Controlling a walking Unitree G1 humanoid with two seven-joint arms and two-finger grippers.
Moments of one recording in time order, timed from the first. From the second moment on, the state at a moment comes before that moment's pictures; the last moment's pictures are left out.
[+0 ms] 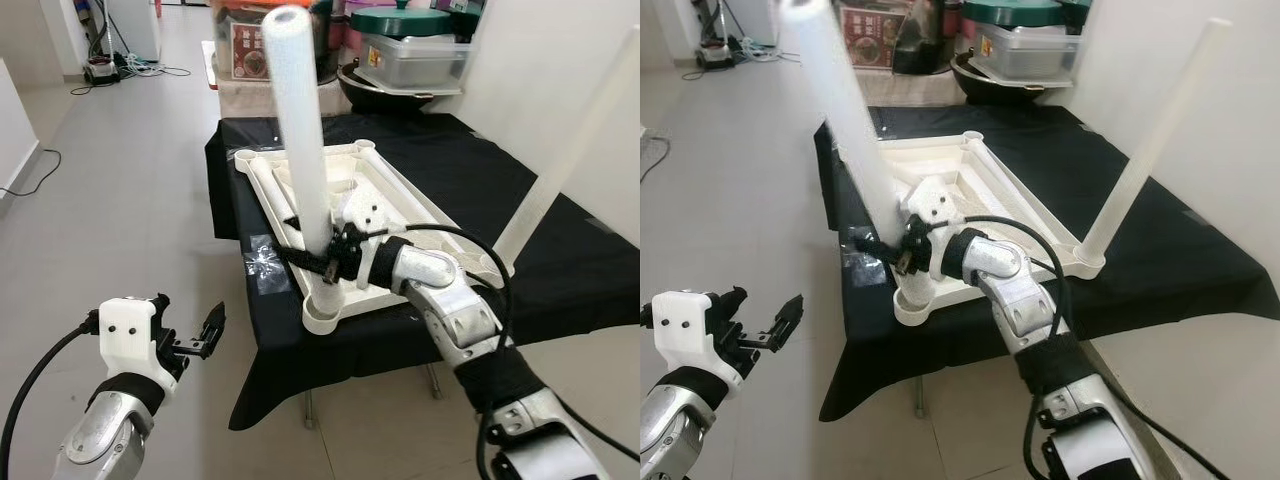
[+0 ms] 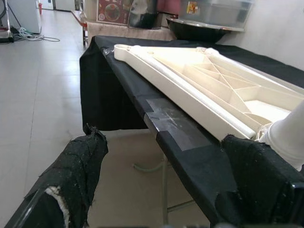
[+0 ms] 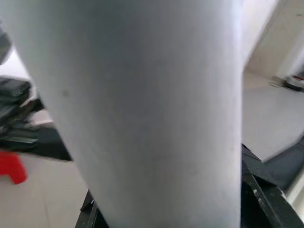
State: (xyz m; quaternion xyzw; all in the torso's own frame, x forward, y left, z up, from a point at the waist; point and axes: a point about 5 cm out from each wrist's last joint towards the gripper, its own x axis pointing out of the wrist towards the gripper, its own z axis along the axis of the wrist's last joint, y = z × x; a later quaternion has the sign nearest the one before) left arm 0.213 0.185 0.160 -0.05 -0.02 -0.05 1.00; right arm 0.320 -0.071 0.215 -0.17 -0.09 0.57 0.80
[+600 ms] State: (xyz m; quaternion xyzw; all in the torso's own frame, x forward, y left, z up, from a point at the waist) left arm 0.206 0.188 0.159 -0.05 -0.01 -0.03 1.00; right arm 0.344 -0.064 0.213 -0.11 -0.04 0.60 0.79
